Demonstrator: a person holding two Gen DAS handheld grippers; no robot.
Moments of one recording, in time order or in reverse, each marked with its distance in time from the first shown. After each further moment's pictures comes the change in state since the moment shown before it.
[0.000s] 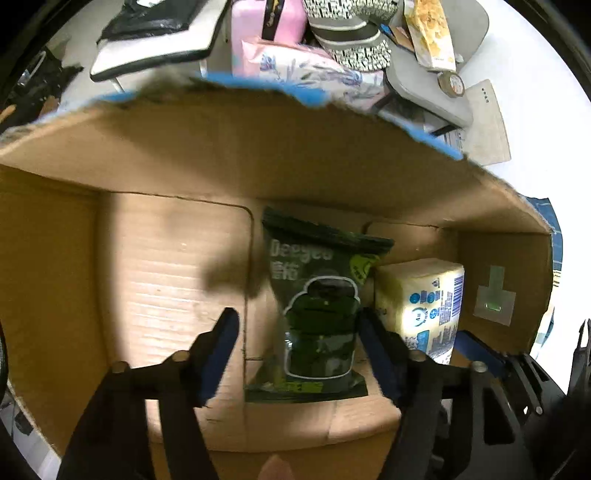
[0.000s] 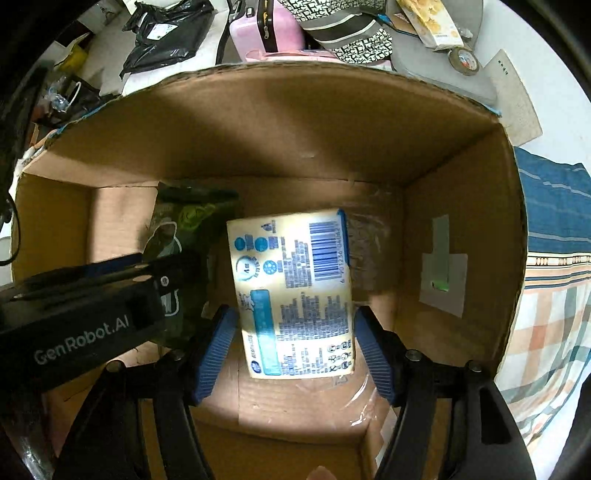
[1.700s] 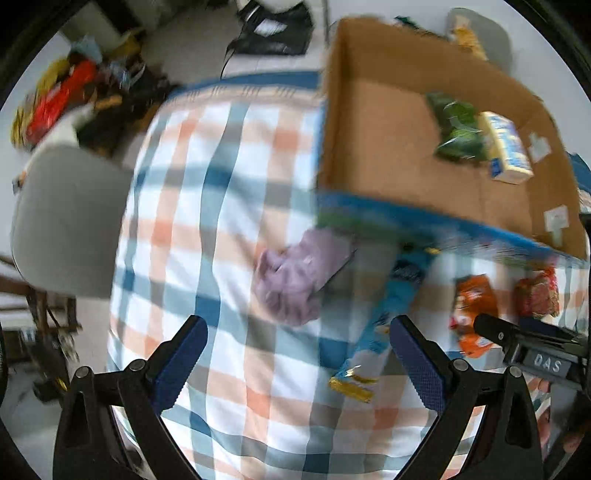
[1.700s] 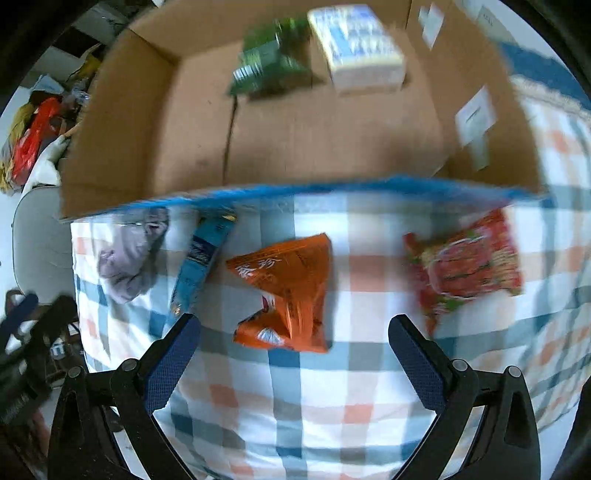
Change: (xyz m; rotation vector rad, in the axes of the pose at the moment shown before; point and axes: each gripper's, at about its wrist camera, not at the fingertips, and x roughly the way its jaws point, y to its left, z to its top) left arm -0.056 0.121 -0.251 -0.091 -0.218 0.303; right arm 0.007 0.051 -0.225 0.082 0.032 0.152
